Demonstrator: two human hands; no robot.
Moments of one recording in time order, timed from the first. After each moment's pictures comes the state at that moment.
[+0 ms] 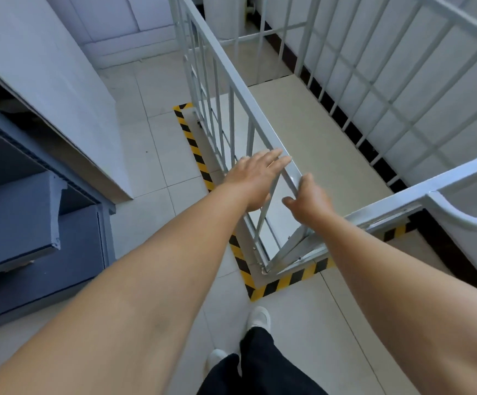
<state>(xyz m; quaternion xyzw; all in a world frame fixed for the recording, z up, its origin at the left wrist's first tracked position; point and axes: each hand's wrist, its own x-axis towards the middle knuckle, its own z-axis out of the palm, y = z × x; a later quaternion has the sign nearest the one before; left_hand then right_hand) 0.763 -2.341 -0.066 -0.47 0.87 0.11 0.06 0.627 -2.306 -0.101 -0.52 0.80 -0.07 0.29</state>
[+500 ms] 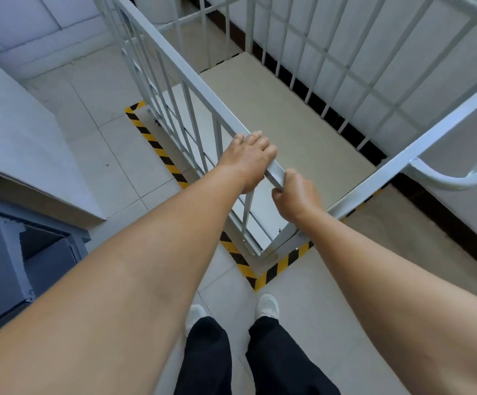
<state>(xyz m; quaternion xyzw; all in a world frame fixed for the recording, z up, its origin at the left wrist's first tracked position) 0.741 -2.403 -0.090 -0.35 0.93 0.01 0.11 0.646 -2.311 -0.109 -0.48 0.84 -0.10 0.24</state>
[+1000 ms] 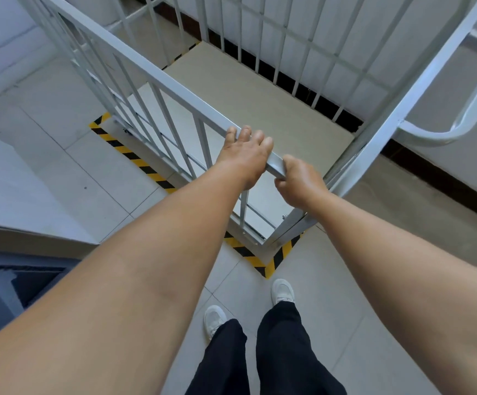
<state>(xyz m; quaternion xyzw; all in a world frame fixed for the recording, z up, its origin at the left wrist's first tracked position) 0.745 -2.417 -0.101 -0.29 0.95 0.00 0.09 0.656 -2.316 -0.108 -0.46 0.85 -0.10 0.23</state>
